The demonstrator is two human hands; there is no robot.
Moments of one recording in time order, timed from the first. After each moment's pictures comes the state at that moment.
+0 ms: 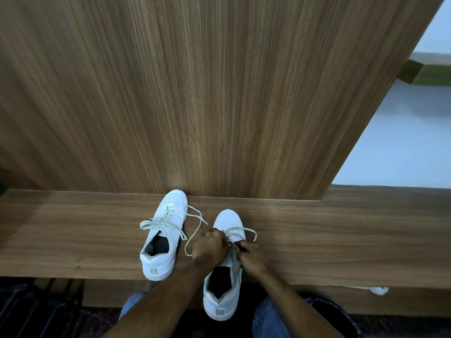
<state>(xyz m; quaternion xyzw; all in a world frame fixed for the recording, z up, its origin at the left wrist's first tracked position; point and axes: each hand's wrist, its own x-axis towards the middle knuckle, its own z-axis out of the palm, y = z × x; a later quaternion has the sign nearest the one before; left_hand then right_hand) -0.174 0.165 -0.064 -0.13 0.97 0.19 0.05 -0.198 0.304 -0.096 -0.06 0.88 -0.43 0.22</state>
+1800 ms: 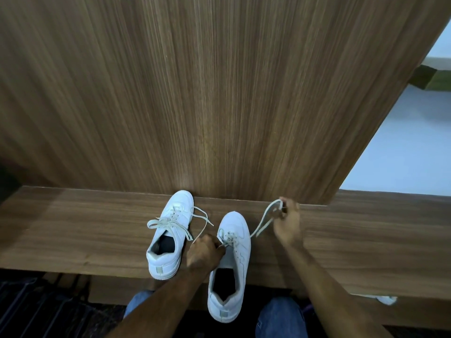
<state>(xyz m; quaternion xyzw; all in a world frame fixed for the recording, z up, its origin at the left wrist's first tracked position) -0.152 0.148 -0.050 -0.23 0.93 0.27 0.06 -0.250 0.338 -0.015 0.01 0.89 -0.45 -0.10</state>
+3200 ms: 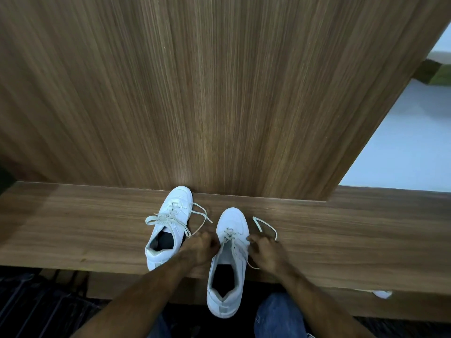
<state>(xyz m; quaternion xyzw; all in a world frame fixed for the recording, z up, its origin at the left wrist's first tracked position) -0.157 0.123 -0.050 -0.06 0.97 0.19 0.13 -0.204 0.331 -0.055 -0.20 0.96 -0.15 0.15</state>
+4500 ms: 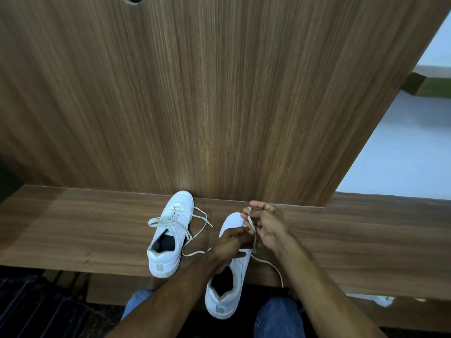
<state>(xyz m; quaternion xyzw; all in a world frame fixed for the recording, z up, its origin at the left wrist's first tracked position) -0.152 0.194 -0.001 -0.14 0.67 0.71 0.15 -0.222 0.297 0.031 0.13 0.58 -0.78 0.20</state>
